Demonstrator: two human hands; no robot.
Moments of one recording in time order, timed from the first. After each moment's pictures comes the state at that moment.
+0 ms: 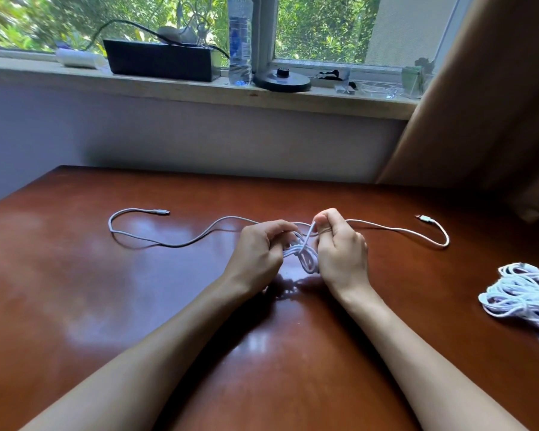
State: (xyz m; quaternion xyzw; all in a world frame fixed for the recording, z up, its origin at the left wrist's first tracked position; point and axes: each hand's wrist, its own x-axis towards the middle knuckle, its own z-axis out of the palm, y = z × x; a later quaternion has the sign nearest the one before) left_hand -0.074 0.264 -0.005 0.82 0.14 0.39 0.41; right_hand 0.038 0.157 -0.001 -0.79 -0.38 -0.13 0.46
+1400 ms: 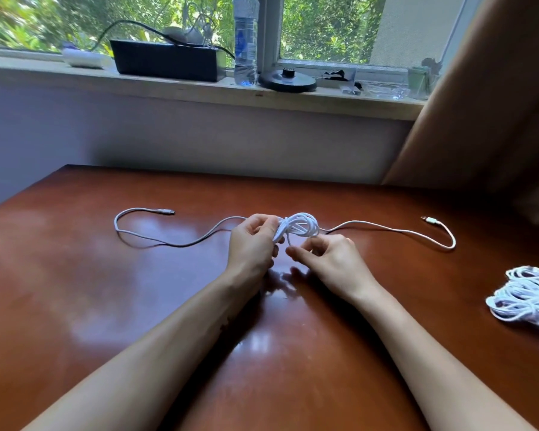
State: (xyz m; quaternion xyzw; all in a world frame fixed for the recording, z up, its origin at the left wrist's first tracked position) left_hand -0.077 0.260 0.007 0.58 0.31 0.36 0.66; right_hand 0.050 0.156 -0.011 -0.78 -0.48 0.06 0.40
